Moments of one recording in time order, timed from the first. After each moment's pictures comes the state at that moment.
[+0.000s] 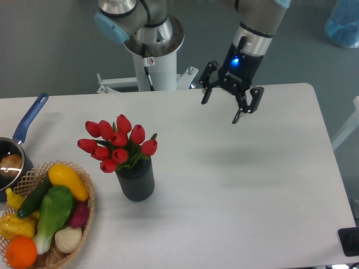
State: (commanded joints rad) arm 2.77 -1.58 -1.85 -1.22 1.00 1.57
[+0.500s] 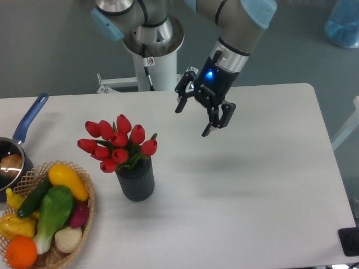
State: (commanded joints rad) arm 2.71 -1.59 -1.87 -1.23 0.91 1.57
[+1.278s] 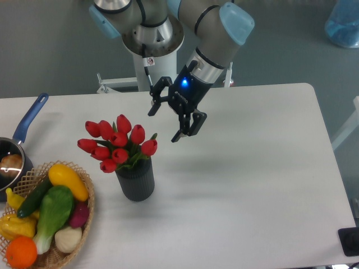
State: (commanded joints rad) arm 2.64 -1.60 -1.91 -1.22 0.85 1.53
